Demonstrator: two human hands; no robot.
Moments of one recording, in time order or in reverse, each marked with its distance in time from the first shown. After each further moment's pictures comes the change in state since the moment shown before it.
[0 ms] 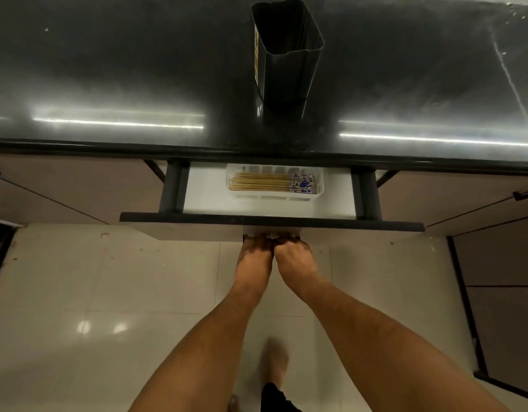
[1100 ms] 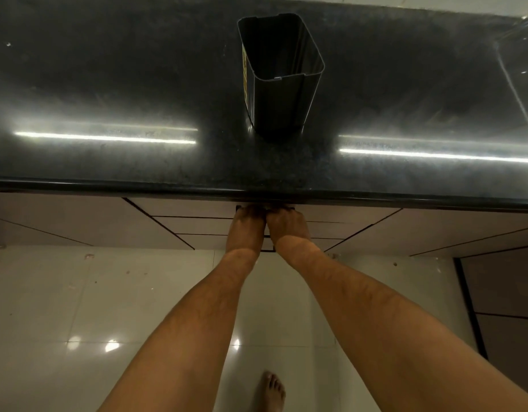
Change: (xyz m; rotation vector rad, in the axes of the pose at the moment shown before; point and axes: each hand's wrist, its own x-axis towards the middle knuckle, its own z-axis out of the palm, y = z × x) left_hand 0.159 -0.049 -0.032 -0.133 0.184 -0.126; right_hand 0.154 0.044 -0.036 -0.093 0.070 0.116
